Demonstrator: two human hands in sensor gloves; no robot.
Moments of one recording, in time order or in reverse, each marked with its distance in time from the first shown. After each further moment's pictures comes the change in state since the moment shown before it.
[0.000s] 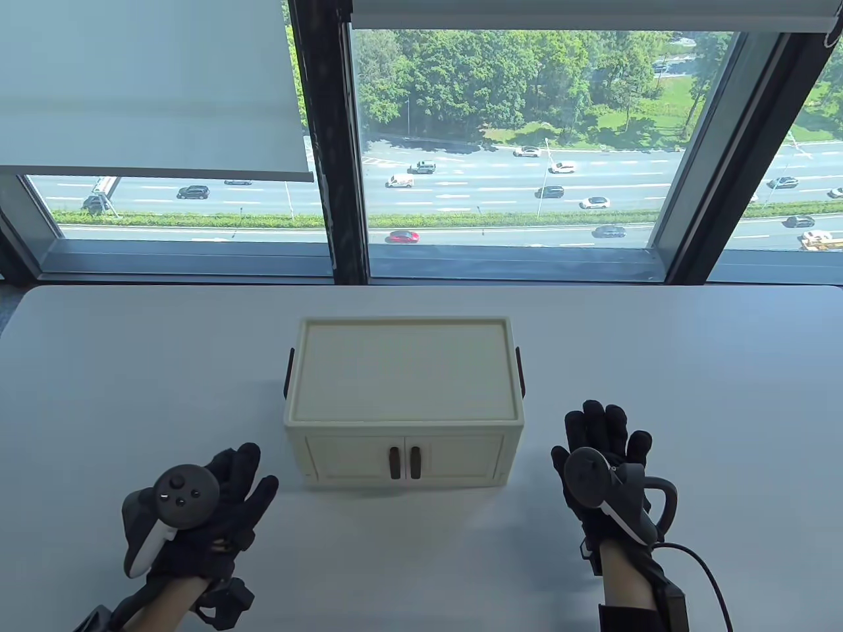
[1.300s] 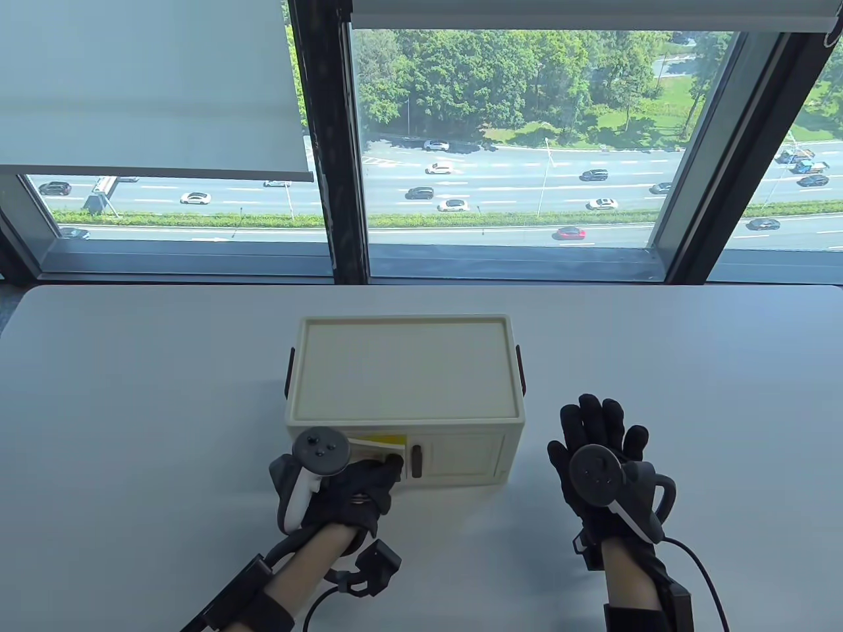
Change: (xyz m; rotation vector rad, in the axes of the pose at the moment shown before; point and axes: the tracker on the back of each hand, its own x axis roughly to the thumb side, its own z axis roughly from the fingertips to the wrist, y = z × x) left_hand 0.093 -0.081 -0.054 -0.198 0.229 0.280; right_hand 0.002 -0.007 0.000 -0.019 -0.031 -0.114
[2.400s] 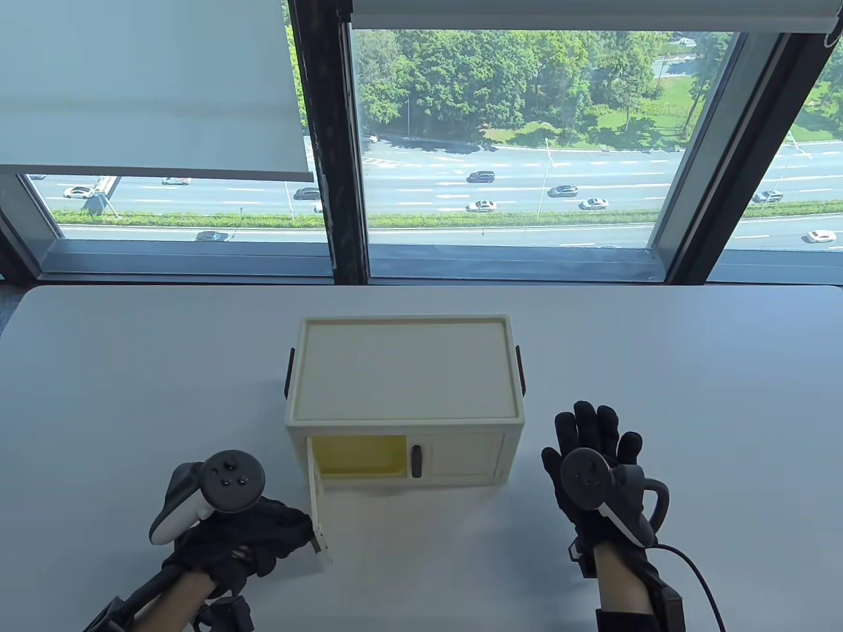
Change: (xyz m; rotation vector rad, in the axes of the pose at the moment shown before) left_hand -0.051 0.082 0.052 -0.237 -0.259 -0.365; right_hand 0.007 0.006 0.002 0.041 0.017 0.035
